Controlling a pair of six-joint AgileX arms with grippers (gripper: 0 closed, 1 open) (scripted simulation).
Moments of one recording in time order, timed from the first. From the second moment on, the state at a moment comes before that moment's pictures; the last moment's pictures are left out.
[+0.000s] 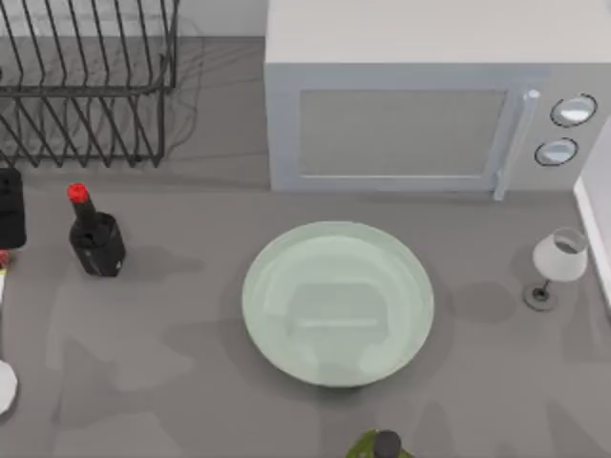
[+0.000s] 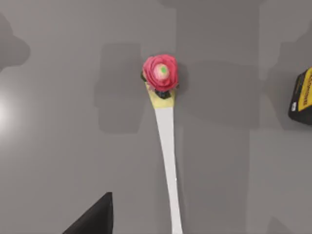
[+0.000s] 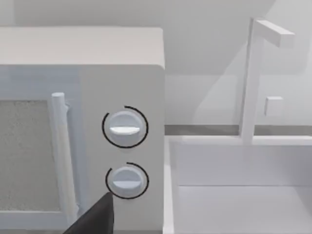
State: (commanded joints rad) left arm 0.08 1.23 0.90 -0.71 0.00 -0.04; right arm 0.00 0.00 0.00 0.00 0.00 0.00
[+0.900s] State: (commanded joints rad) left arm 0.12 1.79 1.28 -1.06 0.00 -0.07; right arm 0.00 0.00 0.00 0.00 0.00 0.00
